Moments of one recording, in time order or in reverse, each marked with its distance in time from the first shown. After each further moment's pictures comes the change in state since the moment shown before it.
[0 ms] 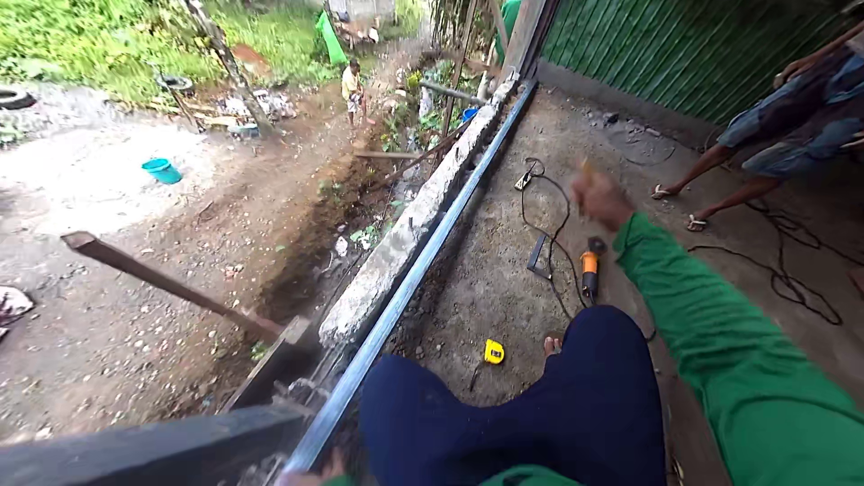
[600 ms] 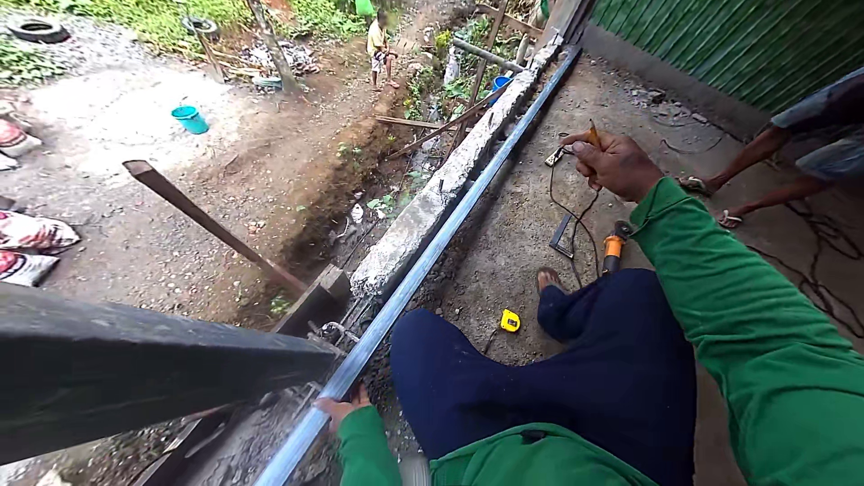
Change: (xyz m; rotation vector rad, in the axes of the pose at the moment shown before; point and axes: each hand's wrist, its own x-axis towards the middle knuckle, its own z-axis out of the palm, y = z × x) left_hand -0.007 0.004 0.007 -0.064 0.076 -0.008; right_hand -0.025 -0.065 0.065 0.043 -0.203 -0.237
